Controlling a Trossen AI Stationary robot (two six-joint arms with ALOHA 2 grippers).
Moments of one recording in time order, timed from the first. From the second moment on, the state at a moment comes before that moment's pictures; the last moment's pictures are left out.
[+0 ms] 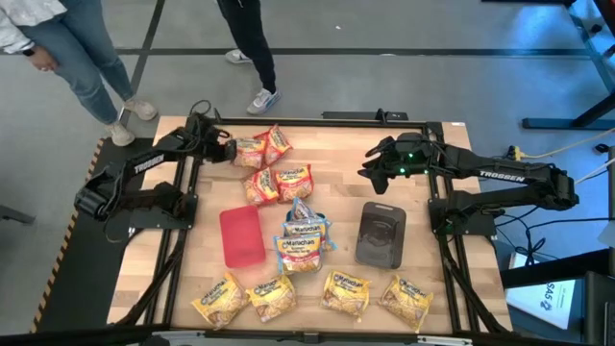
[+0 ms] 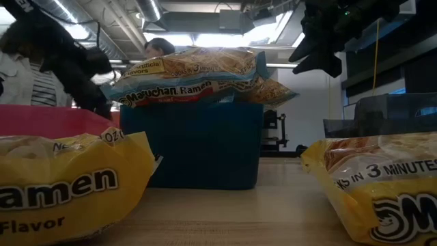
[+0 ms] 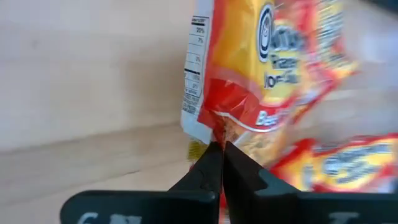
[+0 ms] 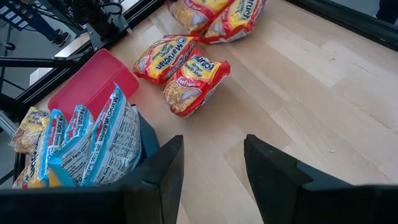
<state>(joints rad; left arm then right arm) 1.11 1.06 0.47 -0.37 0.41 -0.62 -0.29 0.99 0.77 -0.37 -0.08 0.47</state>
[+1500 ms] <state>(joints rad) 0.36 0.37 0.59 -0.62 0.16 -0.78 -0.29 0.99 0.77 -0.37 -0.13 0.49</state>
